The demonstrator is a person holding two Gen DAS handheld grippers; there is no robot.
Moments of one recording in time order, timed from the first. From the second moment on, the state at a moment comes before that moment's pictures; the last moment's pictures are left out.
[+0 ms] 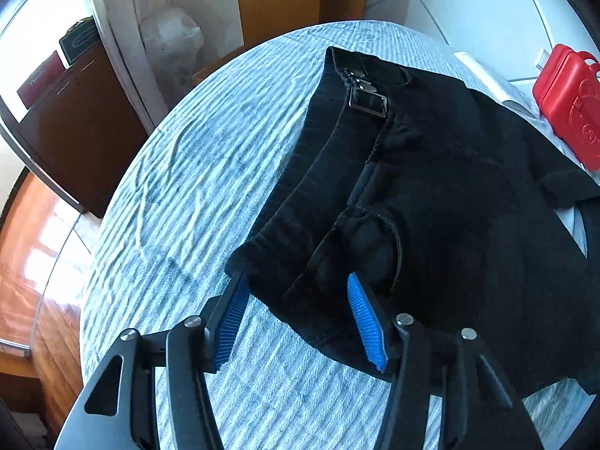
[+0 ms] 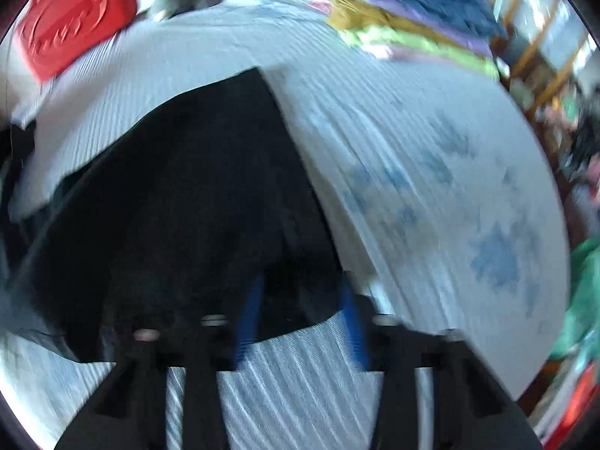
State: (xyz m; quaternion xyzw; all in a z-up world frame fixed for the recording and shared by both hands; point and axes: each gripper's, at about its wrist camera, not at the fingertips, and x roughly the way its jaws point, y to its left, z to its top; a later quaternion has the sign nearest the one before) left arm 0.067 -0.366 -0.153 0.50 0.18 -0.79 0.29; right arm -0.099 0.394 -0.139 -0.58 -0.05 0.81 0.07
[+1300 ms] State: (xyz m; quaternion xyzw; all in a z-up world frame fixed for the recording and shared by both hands) left arm -0.087 -0.293 -0.073 0.48 0.11 -0.86 0.12; right arm -0.136 0.152 -0.105 -0.58 0.07 0.78 -0.24
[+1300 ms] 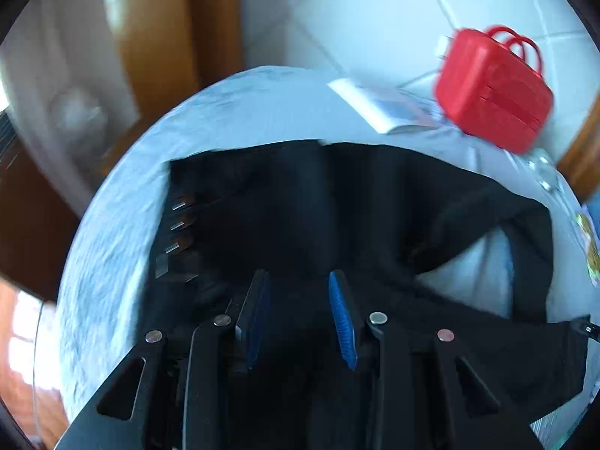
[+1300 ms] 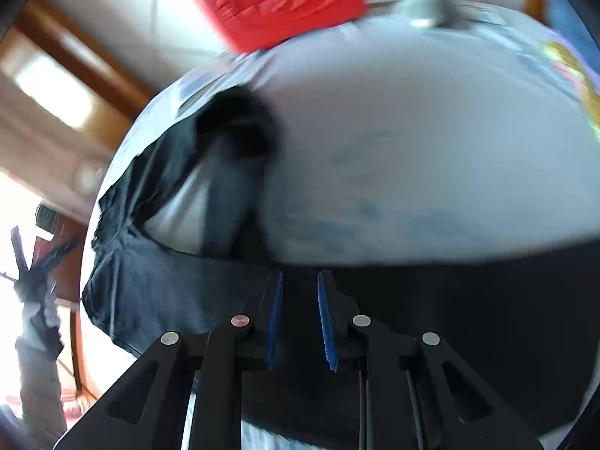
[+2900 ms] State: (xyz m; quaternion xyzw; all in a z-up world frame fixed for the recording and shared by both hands) left arm -0.217 -0.150 -0.130 0.54 0.04 -0.84 -0.04; right arm -0.239 0.237 -0.059 -0.52 -0.09 0.85 0.00
